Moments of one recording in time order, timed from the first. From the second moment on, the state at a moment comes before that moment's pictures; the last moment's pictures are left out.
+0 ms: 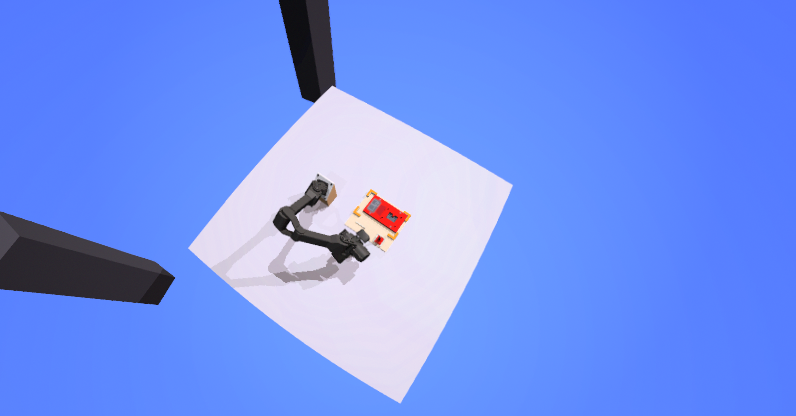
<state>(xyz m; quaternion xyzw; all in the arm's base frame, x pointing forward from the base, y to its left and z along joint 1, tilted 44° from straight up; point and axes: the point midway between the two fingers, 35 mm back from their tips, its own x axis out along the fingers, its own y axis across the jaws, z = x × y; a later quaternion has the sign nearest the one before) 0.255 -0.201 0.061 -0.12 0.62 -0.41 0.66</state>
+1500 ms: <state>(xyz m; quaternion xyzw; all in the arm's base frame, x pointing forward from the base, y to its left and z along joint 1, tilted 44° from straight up) 0.268 -0.117 0.146 -0.11 0.62 -0.41 0.66</state>
